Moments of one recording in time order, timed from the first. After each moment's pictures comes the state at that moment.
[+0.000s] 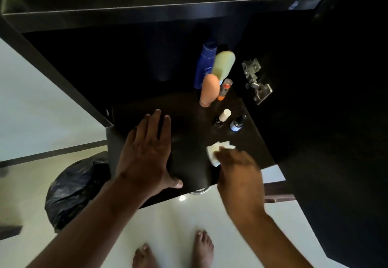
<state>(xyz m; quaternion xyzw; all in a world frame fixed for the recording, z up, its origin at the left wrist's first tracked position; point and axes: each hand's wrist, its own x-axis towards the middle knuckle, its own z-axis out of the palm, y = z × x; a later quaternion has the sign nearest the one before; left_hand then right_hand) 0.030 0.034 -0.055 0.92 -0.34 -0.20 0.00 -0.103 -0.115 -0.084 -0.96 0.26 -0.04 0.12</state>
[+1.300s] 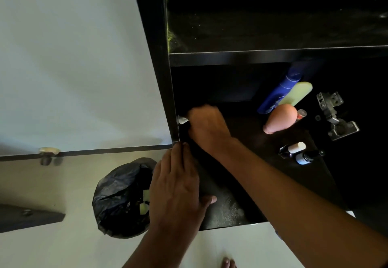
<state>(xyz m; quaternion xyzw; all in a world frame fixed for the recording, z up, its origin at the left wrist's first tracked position) 0.026 0.104 -0.063 0.97 -0.19 -0.12 0.12 0.136 -0.031 -0.078 -0.99 0.01 0.07 0.11</state>
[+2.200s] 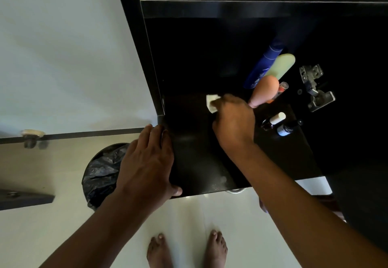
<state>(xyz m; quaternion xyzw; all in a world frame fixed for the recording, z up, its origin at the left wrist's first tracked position) 0.027 0.130 -0.053 0.94 -0.28 -0.18 0.03 0.047 -0.079 -0.087 -0.99 0.15 -0.04 0.07</state>
